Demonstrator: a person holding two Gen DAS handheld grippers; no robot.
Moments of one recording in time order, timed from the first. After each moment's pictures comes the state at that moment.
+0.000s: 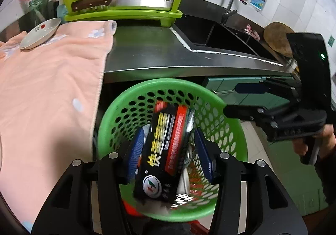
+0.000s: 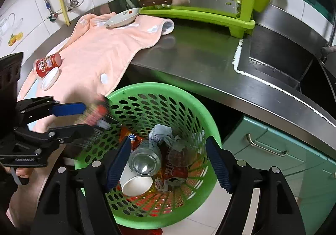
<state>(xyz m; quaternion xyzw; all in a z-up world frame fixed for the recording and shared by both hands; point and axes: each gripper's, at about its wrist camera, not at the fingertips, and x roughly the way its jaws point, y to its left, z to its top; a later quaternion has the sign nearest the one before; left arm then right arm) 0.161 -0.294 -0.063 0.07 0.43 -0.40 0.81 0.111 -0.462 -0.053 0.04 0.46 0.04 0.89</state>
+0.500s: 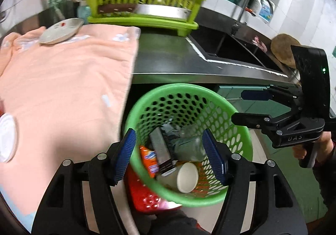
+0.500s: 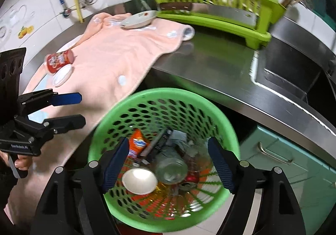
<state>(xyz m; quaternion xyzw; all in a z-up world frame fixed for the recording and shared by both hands) 0.161 -0.237 -0.045 0.05 0.41 -0.37 0.83 0.114 -0.422 -0.043 0.02 0.45 0.07 0.89</state>
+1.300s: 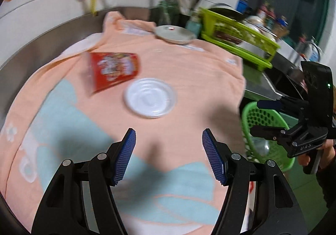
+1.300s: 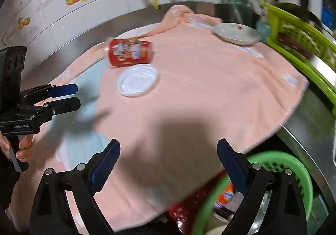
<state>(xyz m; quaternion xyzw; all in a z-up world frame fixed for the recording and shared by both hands) 0.169 0.015 -0.028 -0.03 0.39 -0.18 0.90 0.196 -0.198 -0.033 -0.05 0.43 0.24 0.87</state>
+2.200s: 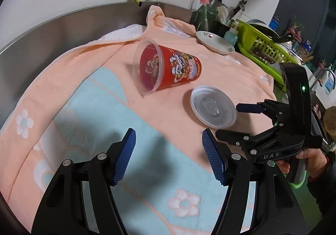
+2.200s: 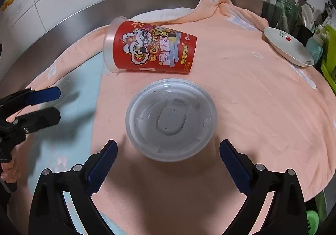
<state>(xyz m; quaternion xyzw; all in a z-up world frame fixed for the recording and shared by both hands) 0.214 0.093 -0.052 -0.08 0.39 -0.13 0.91 0.293 -0.079 -0.082 -0.10 0.46 0.26 0.84</state>
